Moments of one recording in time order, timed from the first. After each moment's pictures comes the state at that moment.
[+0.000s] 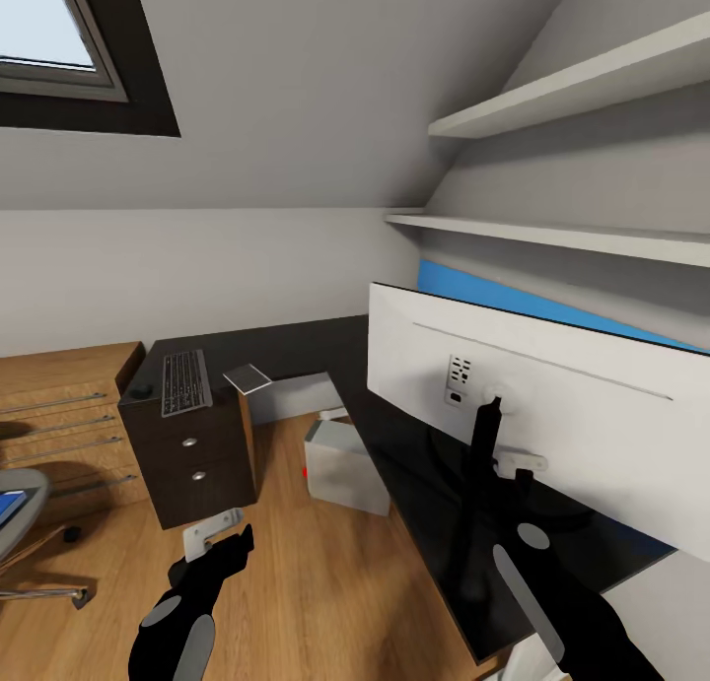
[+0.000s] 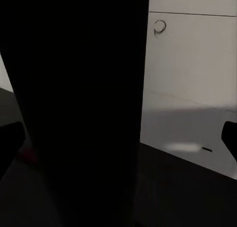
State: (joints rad) left arm -0.05 -0.13 -0.02 -1.59 0.28 0.48 0.41; right arm -0.38 -0.15 0.27 -1.22 -0.29 0.06 -0.38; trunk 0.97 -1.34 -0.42
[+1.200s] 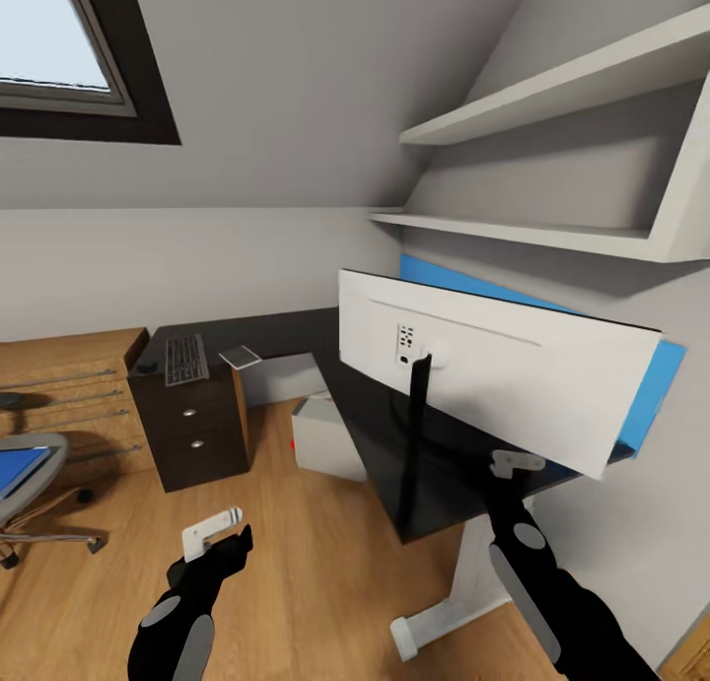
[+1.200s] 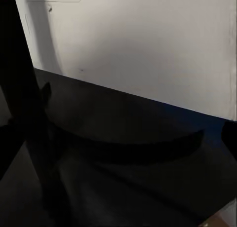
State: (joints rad) left arm -0.05 -0.13 -0.02 -1.59 0.27 0.48 0.42; right arm -0.38 -0.14 0.28 -1.22 -0.30 0.06 -0.39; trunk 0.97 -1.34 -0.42
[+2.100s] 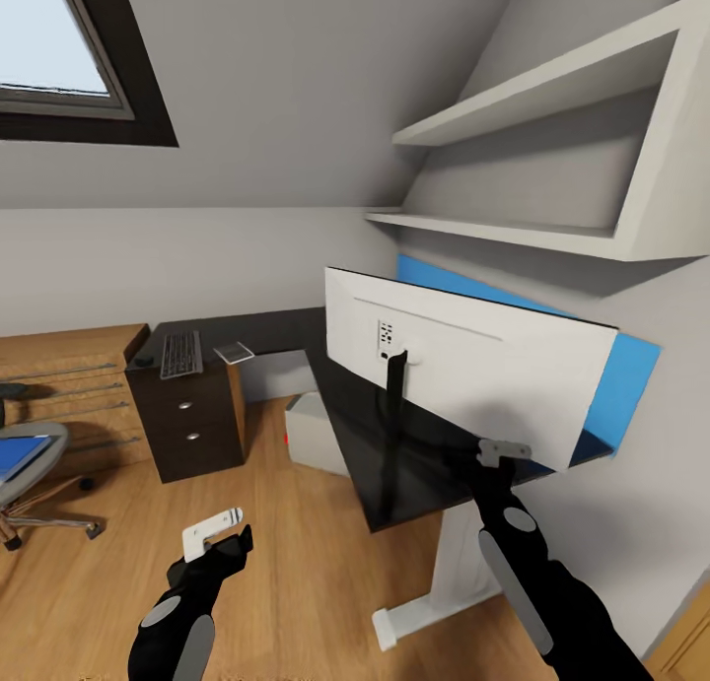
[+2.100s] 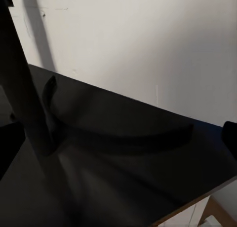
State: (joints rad) left arm -0.05 -0.13 -0.02 -1.59 0.27 0.48 0.42; right arm -0.38 -0.10 0.28 -1.36 -0.31 0.24 -0.40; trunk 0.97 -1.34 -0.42
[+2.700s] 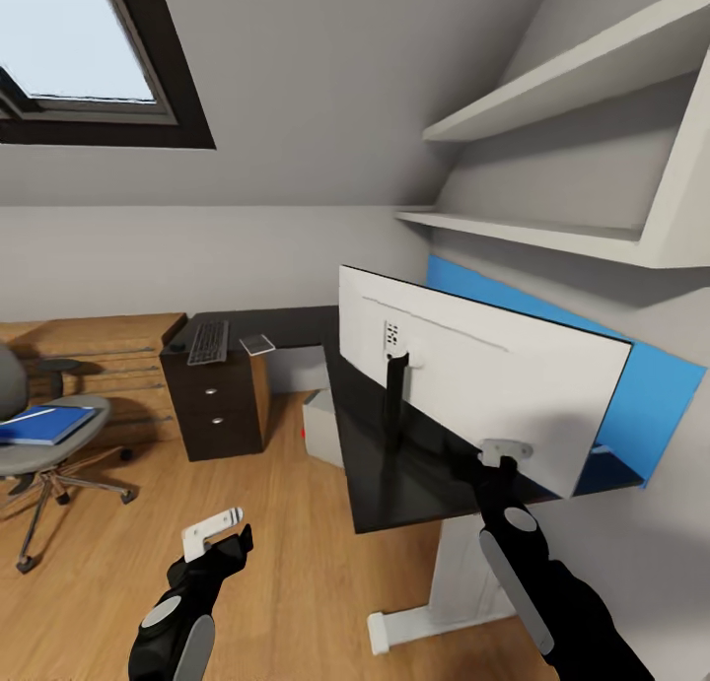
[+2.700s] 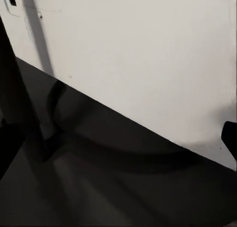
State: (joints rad) left arm -0.05 -0.13 -0.02 -1.59 0.27 0.48 0.42; right arm -0.38 -0.10 0.28 -1.36 -0.30 0.24 -0.40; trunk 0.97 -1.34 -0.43
